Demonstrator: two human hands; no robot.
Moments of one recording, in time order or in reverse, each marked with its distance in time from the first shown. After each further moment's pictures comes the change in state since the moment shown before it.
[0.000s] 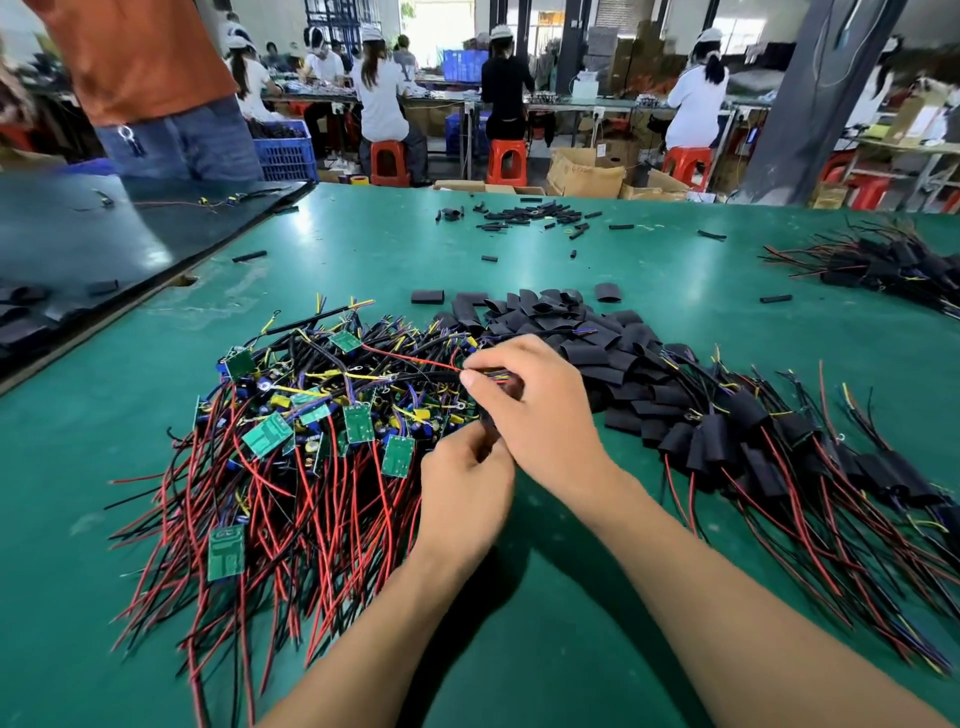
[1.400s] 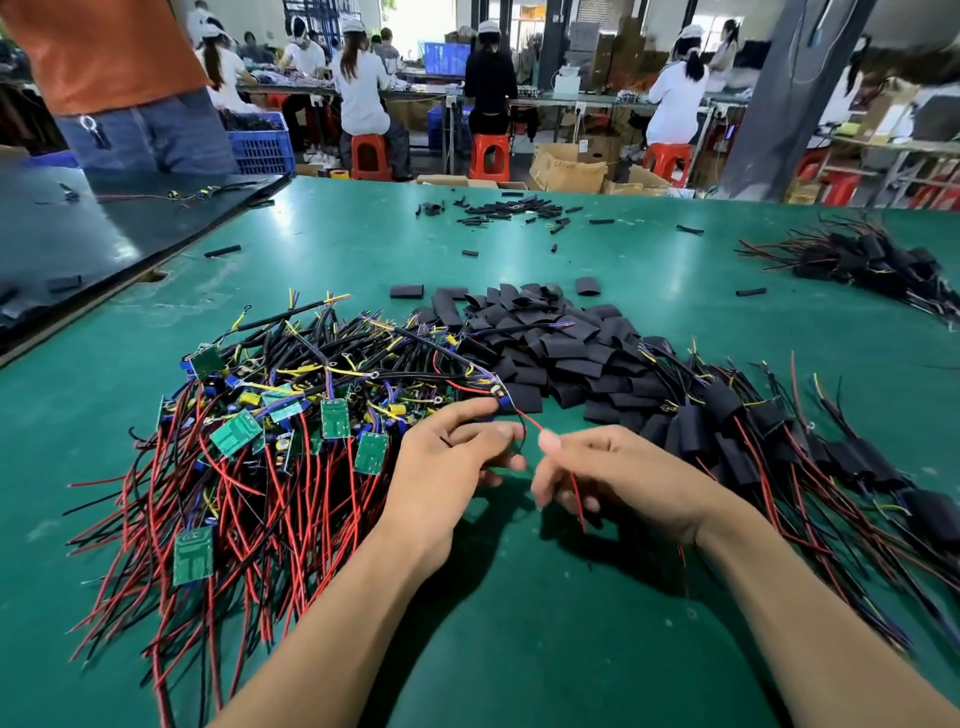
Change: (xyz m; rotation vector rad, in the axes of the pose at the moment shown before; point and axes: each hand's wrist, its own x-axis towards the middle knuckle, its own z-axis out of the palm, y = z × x) left_hand 0.005 0.005 -0.006 -0.478 -0.199 -0.169; right_hand -0.043 0.045 -0.076 0.424 -0.626 0.428
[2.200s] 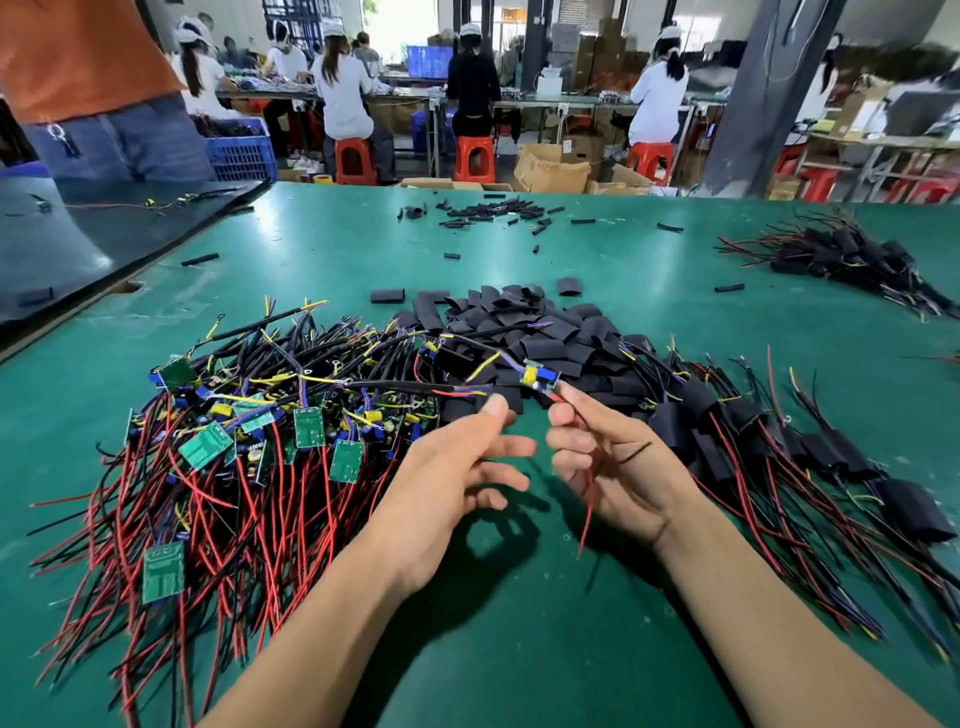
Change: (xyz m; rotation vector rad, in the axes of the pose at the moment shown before) left_hand -0.011 0.006 0.008 0.057 -0.263 -0.105; right_hand 0.004 0.002 0.001 1.128 0.122 -0.061
